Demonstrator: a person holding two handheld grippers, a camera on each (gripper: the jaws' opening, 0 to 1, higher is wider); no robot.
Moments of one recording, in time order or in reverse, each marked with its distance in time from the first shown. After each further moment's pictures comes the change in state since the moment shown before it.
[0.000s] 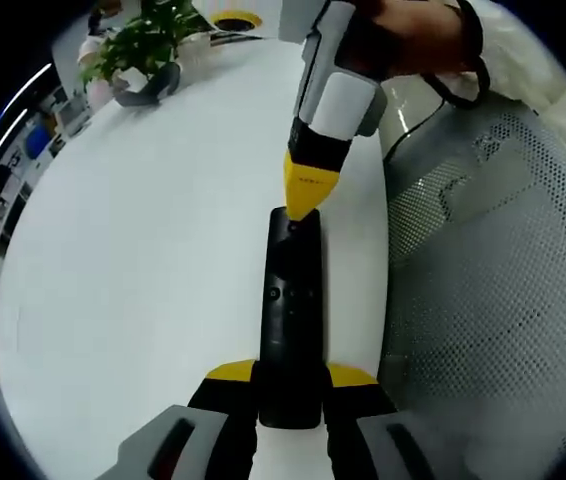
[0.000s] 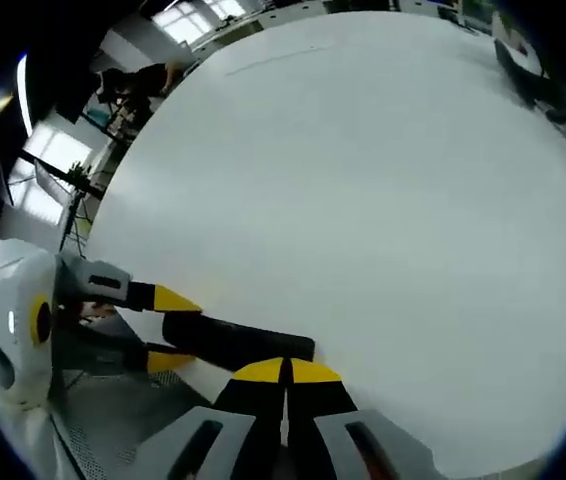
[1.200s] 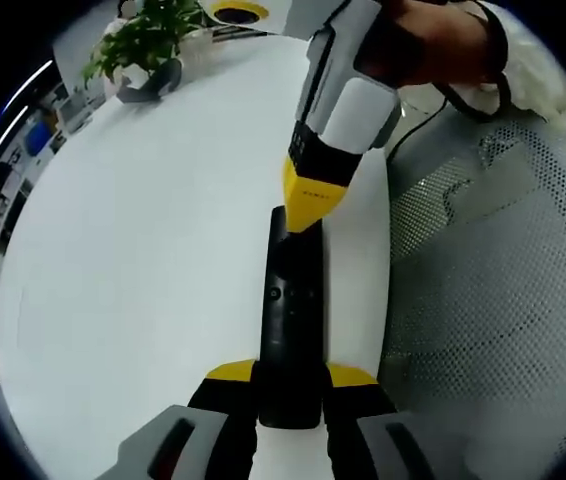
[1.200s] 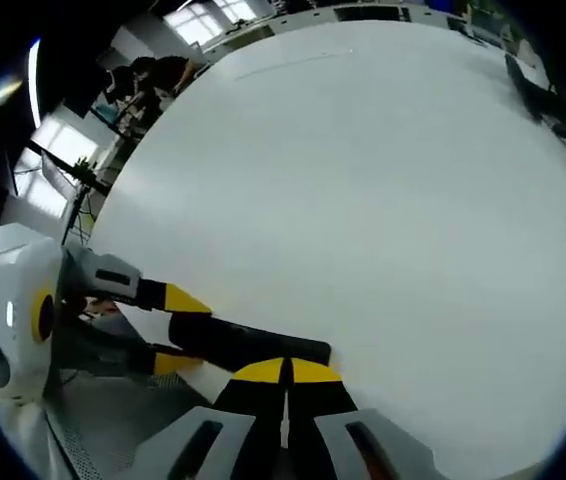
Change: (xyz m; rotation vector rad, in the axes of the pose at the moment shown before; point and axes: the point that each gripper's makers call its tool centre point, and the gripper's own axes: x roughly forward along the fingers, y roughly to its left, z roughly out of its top) left arm 0.000 0.000 0.001 -0.012 0.016 0.003; right arm 0.005 0.012 0.002 -0.058 -0.030 -0.012
